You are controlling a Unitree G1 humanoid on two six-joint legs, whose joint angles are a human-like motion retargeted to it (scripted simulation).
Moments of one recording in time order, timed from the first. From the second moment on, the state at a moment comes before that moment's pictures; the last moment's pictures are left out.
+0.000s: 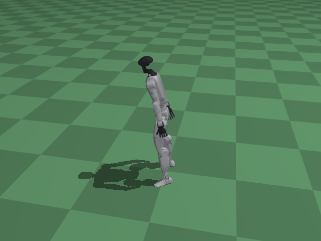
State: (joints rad) left arm -0.03 0.14 0.20 1.47 0.16 -0.01 -0.24; right arm 0.03 -0.25 0.05 1.51 -0.21 -0.05 0.27; waist 0.04 0.01 0.15; left_leg -0.11 0.18 0.44 0.04 0.04 -0.11; right_leg -0.10 -0.19 -0.45 0.03 0.05 0.16
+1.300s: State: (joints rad) left arm 0.06 0.12 0.36 1.70 0.05 0.05 -0.23; right arm 0.12 -0.30 -0.06 1.70 -0.46 0.21 0.17; waist 0.03 0.02 -0.03; left_leg -0.15 0.15 0.29 0.02 0.06 -0.14; right_leg -0.18 -0.22 -0.46 0.07 0.07 0.13
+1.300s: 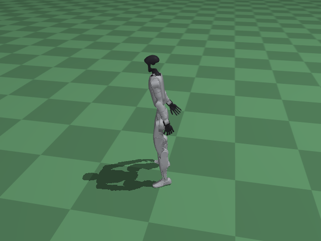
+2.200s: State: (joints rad) left arm 0.01 0.09 0.29 1.70 0.08 0.09 -0.34; right arm -0.03 -0.29 -0.03 1.61 -0.52 0.13 0.23; waist -0.10 0.06 0.01; left_leg -0.11 0.13 0.21 0.06 0.04 -0.12; right_leg -0.09 -0.25 -0.63 0.07 0.06 0.14
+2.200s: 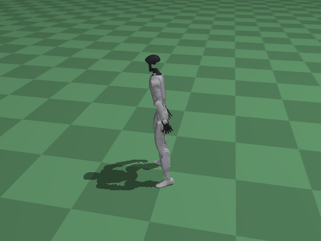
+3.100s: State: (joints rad) left arm 0.00 0.16 0.22 1.61 0.21 0.14 -0.28; right arm -0.02 -0.25 0.05 1.48 -0.55 0.08 0.18; waist -0.05 0.03 -0.04; left_leg -0.12 0.14 0.32 0.02 0.04 -0.11; right_leg -0.18 -0.24 -0.45 0.06 0.08 0.14
